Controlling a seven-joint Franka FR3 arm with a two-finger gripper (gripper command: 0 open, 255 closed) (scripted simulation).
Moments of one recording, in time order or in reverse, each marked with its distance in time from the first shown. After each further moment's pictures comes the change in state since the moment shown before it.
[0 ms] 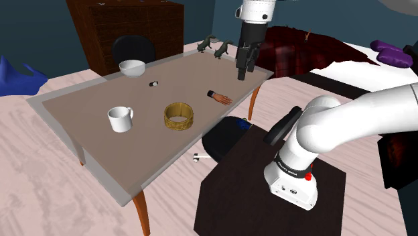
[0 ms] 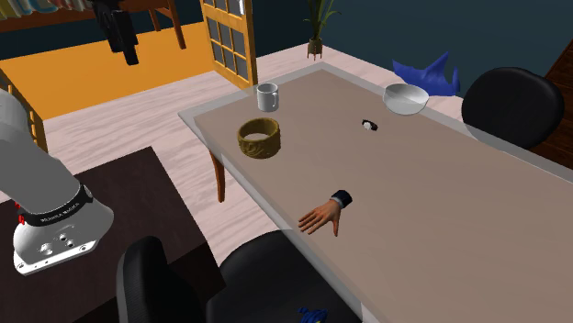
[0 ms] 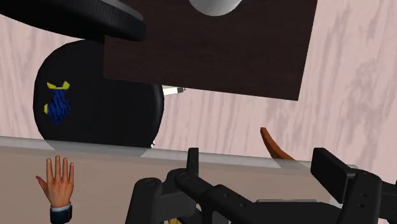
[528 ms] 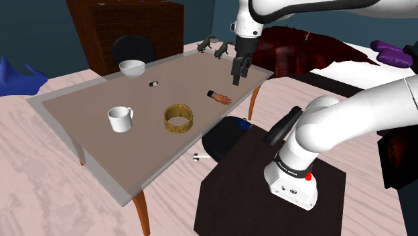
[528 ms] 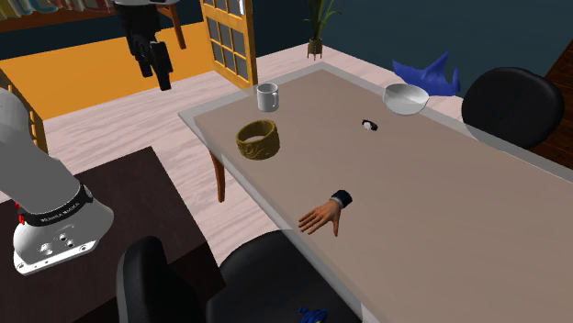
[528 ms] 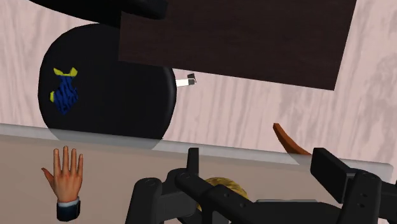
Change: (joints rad) arm -0.036 0.100 -0.080 -0.077 -0.074 0.190 -0.104
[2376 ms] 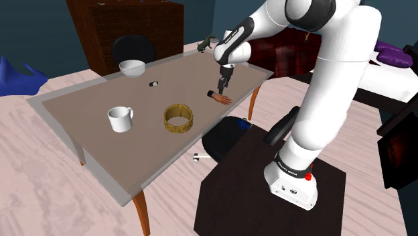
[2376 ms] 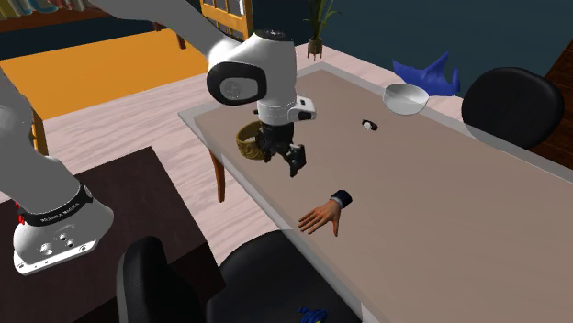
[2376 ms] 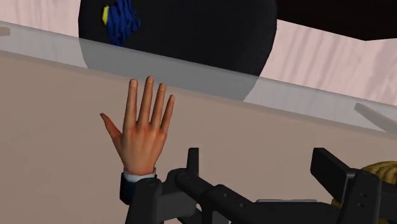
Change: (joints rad) arm -0.128 0.956 -0.272 0.329 0.076 0.715 -0.539
